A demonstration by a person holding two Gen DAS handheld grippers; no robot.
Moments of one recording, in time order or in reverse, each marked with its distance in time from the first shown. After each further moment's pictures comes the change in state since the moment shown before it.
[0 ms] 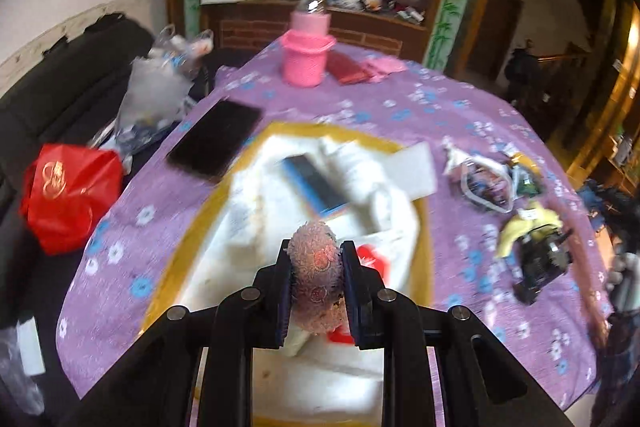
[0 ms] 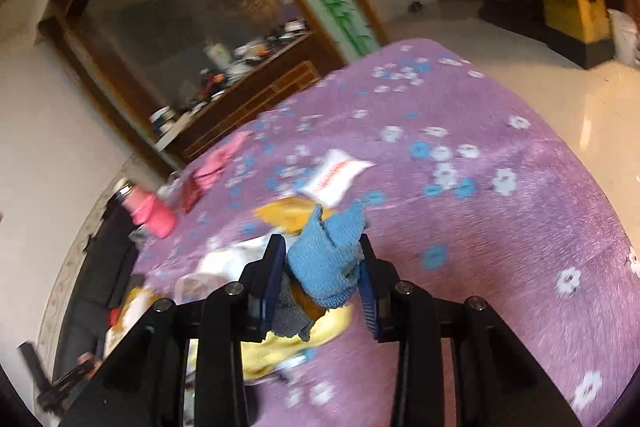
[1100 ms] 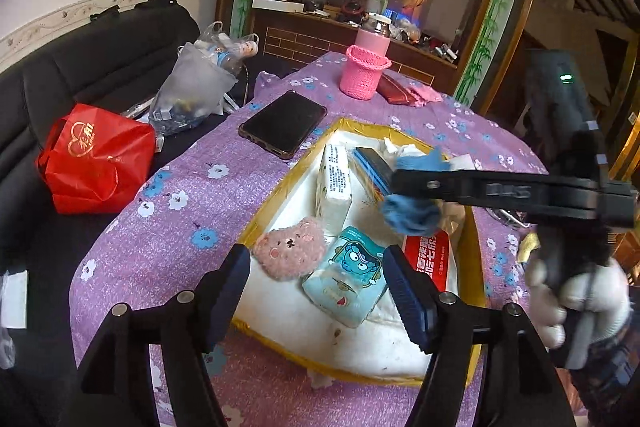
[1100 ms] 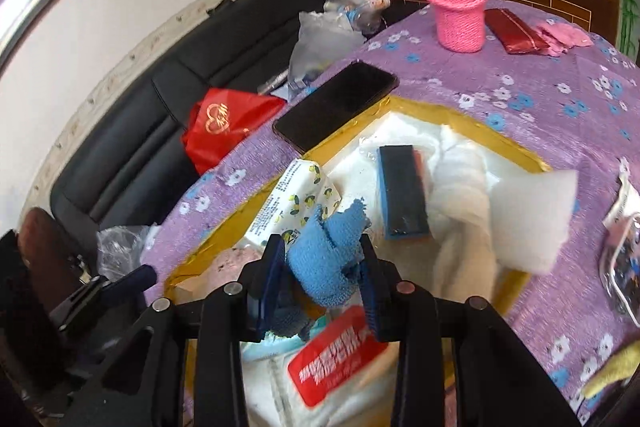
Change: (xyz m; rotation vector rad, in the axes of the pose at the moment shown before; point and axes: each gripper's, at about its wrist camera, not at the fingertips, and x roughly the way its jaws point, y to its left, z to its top) left arm -0.027 0.069 -0.051 -0.156 -0.097 0.022; right arm 0.164 0.383 -0.201 -0.641 0.539 0.326
